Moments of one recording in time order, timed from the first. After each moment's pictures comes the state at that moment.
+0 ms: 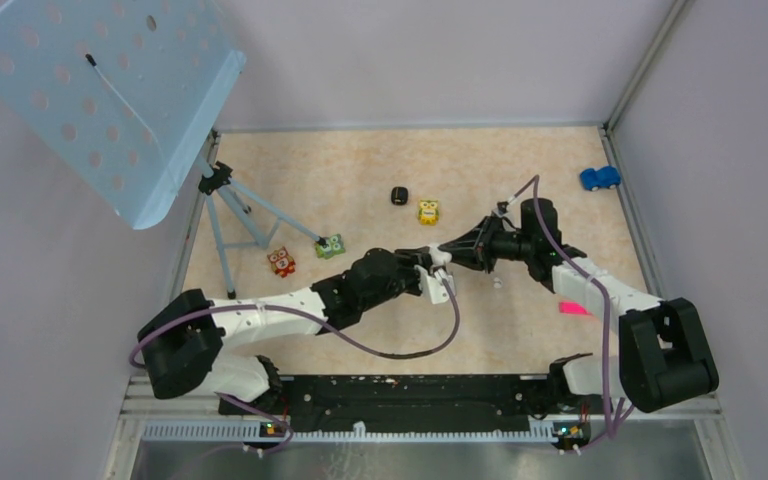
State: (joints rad) left arm -1.04 1.37 0.71 0.38 -0.07 0.79; right arm 0.28 1.29 0.63 0.11 -0.82 1.31
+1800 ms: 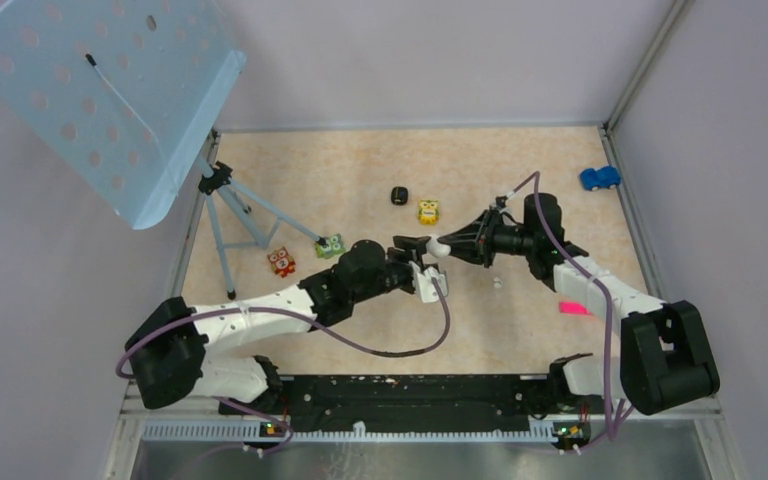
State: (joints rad) left arm -1.00 1.28 0.72 0.33 0.09 0.81; right arm 0.28 1.28 0.64 0.17 -0.89 1.41
